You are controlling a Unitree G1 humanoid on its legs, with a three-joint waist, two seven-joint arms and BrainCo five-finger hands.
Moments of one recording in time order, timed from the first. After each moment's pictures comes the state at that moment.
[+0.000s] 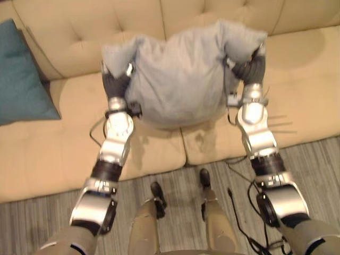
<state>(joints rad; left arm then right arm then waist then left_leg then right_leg) -0.80 0.31 -0.08 0.41 -0.11 -0.26 0.50 -0.88 -0.27 0.05 0.33 -0.05 -0.17 -0.40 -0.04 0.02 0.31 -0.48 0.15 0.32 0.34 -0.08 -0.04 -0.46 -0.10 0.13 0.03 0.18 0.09</state>
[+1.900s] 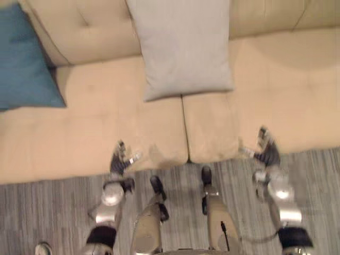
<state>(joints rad) 0.05 0.14 0.01 0.48 -0.10 -0.20 0.11 0.11 -0.24 -0.11 0.29 0.05 -0.15 -0.09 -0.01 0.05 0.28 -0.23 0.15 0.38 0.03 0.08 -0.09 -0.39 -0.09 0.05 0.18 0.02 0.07</state>
